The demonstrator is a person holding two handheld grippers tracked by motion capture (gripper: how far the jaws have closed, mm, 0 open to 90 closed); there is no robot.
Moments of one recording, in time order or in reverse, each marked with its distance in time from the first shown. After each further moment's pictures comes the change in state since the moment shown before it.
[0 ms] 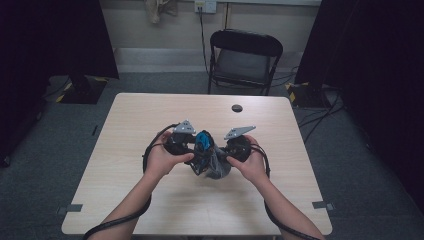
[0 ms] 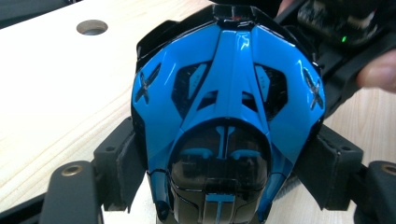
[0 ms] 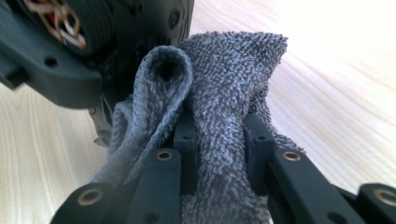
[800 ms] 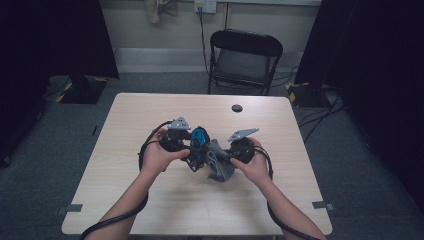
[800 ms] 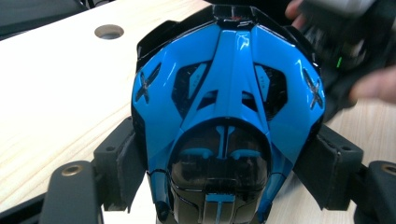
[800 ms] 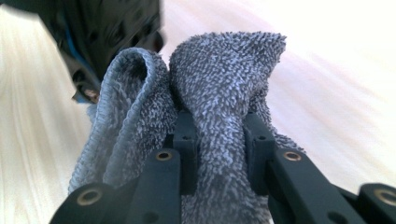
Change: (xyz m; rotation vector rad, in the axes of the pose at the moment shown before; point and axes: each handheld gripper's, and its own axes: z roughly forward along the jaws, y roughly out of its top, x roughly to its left) left arm 0.011 -0.001 -0.009 -0.012 0.023 -0.023; right arm -0.013 -0.013 -0.005 0.011 -0.026 0.028
